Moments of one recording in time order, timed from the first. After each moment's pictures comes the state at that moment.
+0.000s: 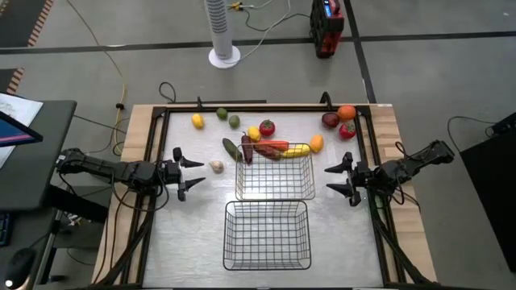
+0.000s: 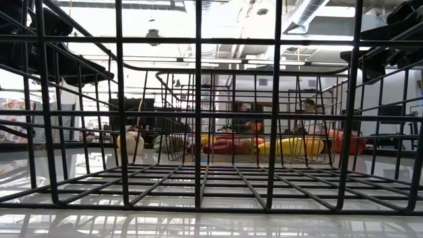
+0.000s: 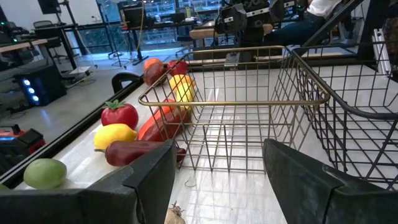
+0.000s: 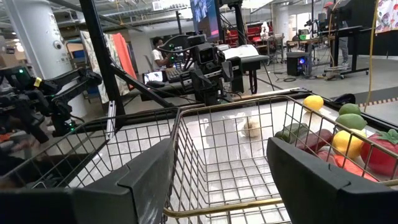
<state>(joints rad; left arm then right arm) -0.21 0.19 0.02 0.04 -0.41 0.03 0.42 0.01 0.01 0.05 0.45 0.13</state>
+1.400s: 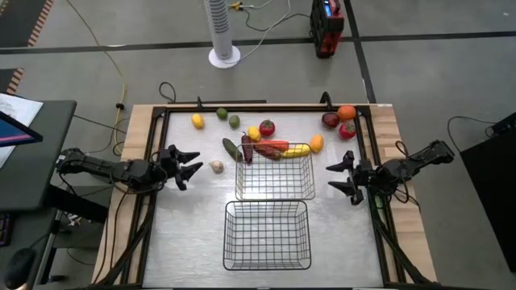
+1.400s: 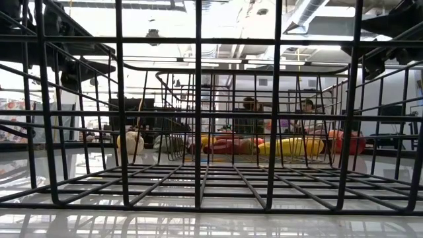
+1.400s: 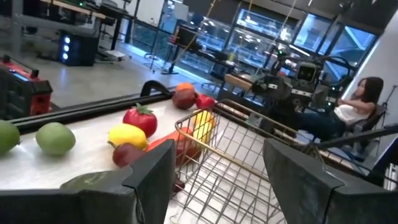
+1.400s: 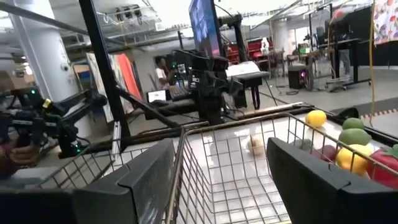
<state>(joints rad) -0.21 0.19 0.02 0.19 -0.60 -0.36 0.42 0.01 0.01 0.16 0.45 0.13</state>
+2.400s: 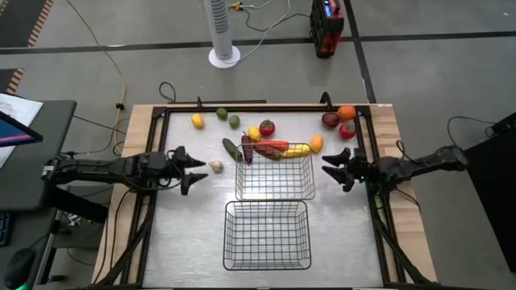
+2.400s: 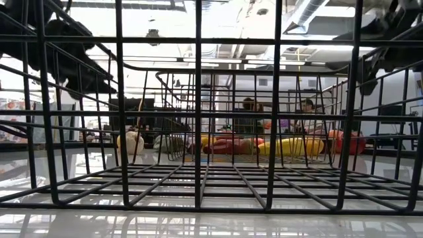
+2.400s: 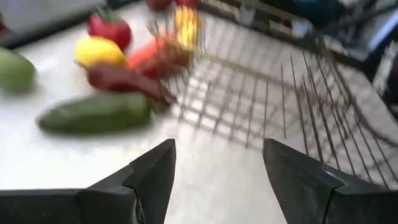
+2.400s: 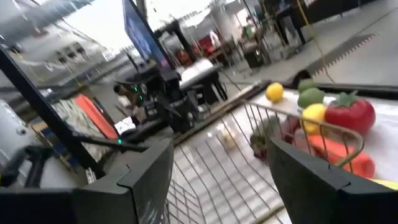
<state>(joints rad) 0.05 0.42 0.18 -0.15 -0.11 -0.34 0.23 0.22 0.02 0.29 0.47 0.48</state>
